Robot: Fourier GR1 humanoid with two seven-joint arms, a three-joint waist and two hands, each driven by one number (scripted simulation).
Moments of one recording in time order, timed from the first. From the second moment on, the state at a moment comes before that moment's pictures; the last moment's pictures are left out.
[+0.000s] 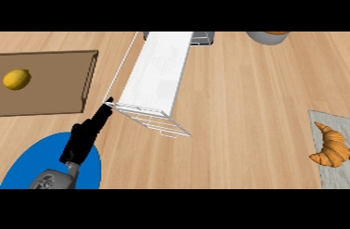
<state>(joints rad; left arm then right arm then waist) -0.12 0.37 -0.33 -1.32 0.17 0.09 0.02 0.14 -1.23 0.12 -1.44 -0.10 -0.21 1.03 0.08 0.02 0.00</state>
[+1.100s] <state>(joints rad) -0.07 0.35 -0.27 -1.32 0.14 0.09 0.01 -0.41 -0.87 0.38 -0.94 0.09 -0.04 1.15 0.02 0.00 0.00</state>
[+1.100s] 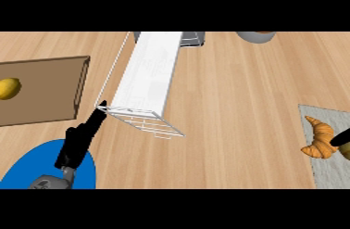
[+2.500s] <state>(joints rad) -0.03 0.31 -0.19 -1.36 0.08 0.04 0.04 -0.45 -0.73 0.26 -0.64 0.29 0.04 1.05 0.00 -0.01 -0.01</state>
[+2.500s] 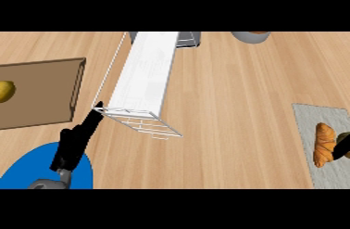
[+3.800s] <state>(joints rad) -0.08 0.25 -0.23 -1.38 0.01 -0.04 0.05 -0.81 -0.53 0.58 -0.94 0.58 0.34 0.29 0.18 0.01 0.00</state>
